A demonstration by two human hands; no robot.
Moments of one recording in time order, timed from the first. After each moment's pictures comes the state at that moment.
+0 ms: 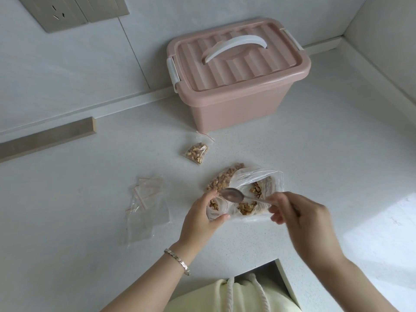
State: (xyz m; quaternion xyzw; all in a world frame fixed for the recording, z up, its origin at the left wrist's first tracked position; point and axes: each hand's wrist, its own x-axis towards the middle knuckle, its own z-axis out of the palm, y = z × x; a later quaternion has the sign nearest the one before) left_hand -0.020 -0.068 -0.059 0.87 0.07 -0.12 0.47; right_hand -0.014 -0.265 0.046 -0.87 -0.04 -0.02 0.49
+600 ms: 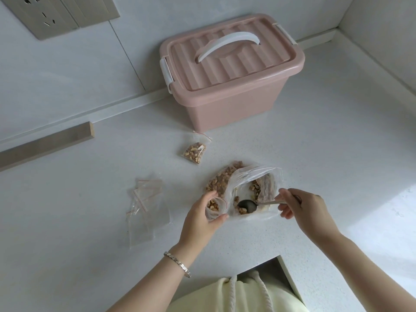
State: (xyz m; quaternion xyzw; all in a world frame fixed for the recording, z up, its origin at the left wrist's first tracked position) left_hand -0.023 -0.067 -0.055 0.88 0.05 -0.12 0.47; right_hand 0.007 -0.304 -0.010 -0.89 0.05 0.12 0.44
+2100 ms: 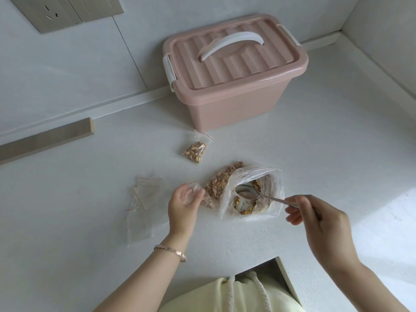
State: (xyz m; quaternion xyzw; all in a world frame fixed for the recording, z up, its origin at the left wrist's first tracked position) left_hand -0.005 -0.053 -0.063 0.73 0.28 0.00 0.62; right_hand -0.022 -0.289 0.037 -0.86 0.00 -0.07 0.51
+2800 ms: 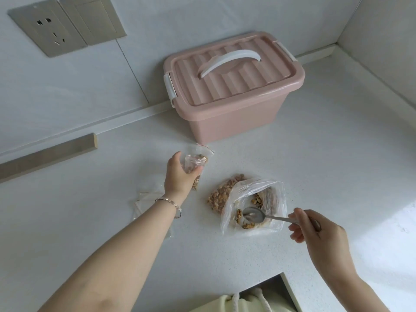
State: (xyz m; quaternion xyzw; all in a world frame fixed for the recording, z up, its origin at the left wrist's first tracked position) left_hand 0.106 -0.022 -0.060 0.88 0.21 0.00 0.42; right_hand -0.017 -0.297 0.017 -0.87 0.09 0.01 0.49
